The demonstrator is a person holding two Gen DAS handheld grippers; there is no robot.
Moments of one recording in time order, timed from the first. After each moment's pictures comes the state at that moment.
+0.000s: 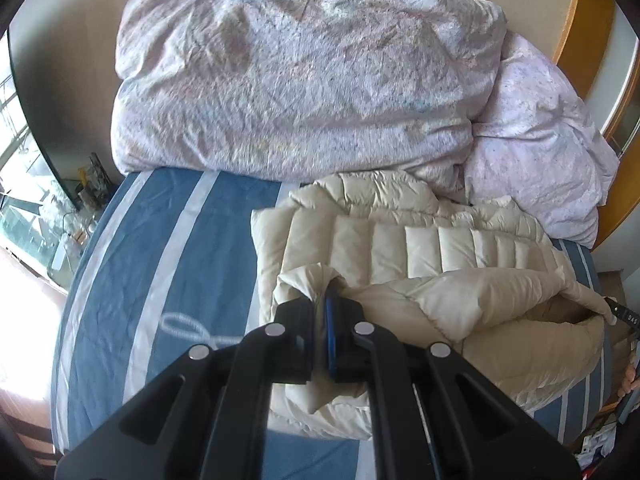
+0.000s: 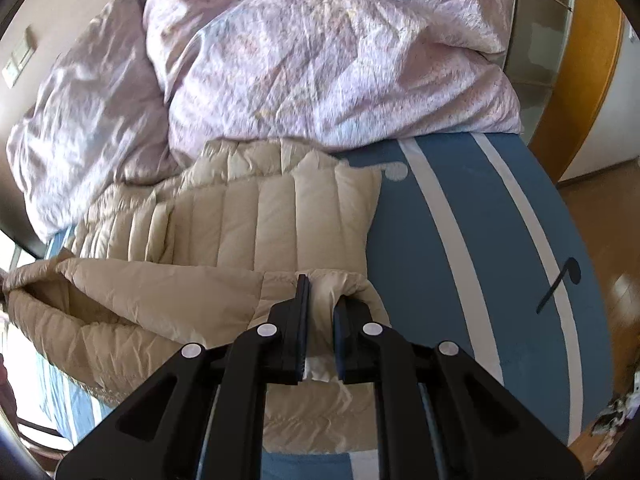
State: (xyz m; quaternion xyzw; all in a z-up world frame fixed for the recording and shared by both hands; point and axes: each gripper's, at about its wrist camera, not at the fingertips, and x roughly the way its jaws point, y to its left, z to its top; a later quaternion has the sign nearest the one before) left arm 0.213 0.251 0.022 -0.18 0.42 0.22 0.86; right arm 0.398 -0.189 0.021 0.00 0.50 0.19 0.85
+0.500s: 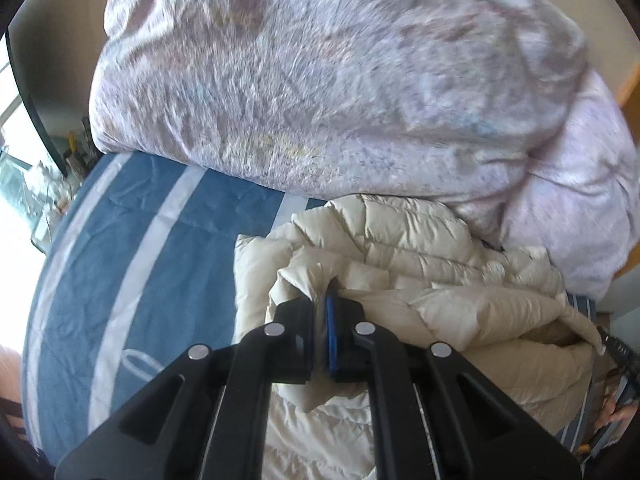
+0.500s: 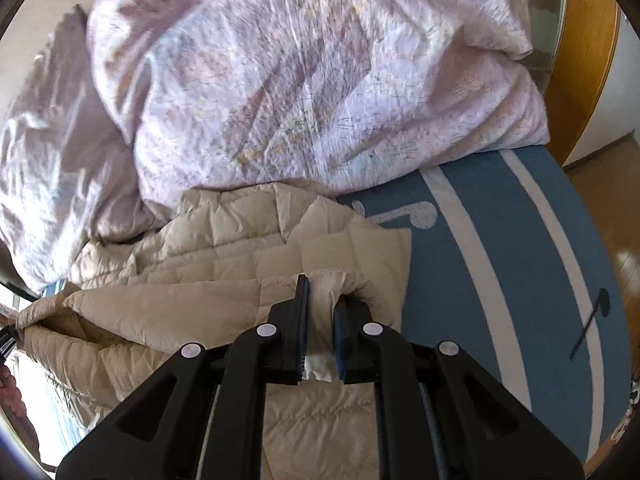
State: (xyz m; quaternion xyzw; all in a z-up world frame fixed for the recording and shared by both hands) left arm 0.288 0.308 -0.018 -0.26 0.44 0.25 0.82; right arm 0.479 -0.141 -0.007 0.03 0.52 0.17 0.84
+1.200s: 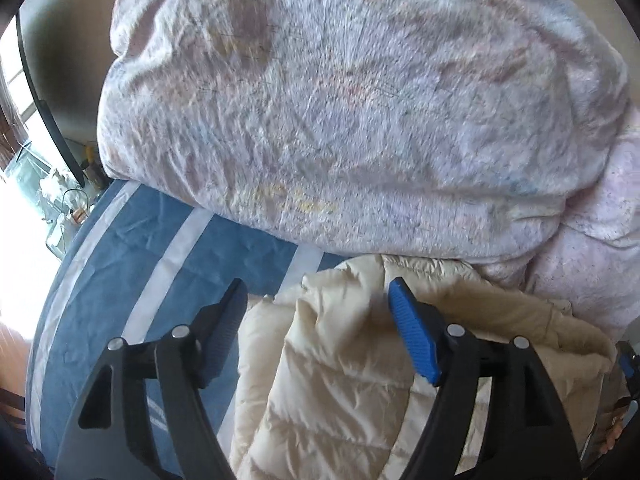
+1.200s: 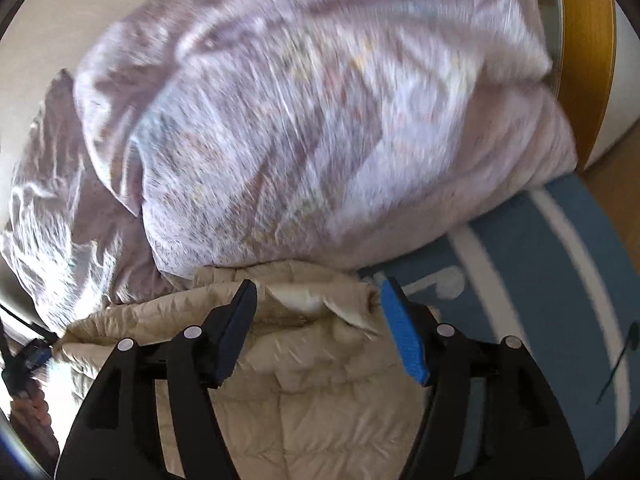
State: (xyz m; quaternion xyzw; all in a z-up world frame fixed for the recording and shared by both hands) left arm 0.321 0.329 -0.013 -0.24 0.42 0.30 0.82; right arm 0.508 -0.147 0.018 0.08 0.46 0.19 0.87
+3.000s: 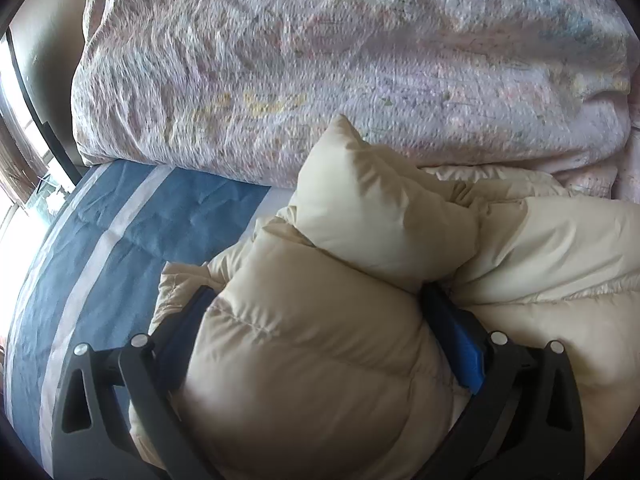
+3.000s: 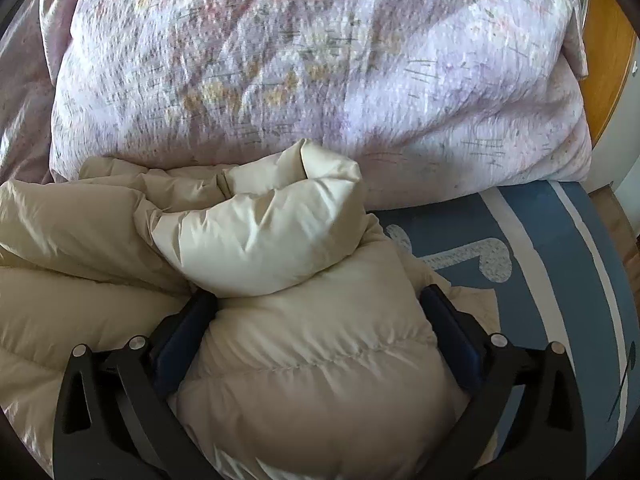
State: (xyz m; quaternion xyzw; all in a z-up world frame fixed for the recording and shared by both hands) left arm 0.366 0.301 -0.129 -0.15 0.43 0.35 0.81; right arm 0.533 -0.098 -0.129 -0.05 0.46 0.13 0.87
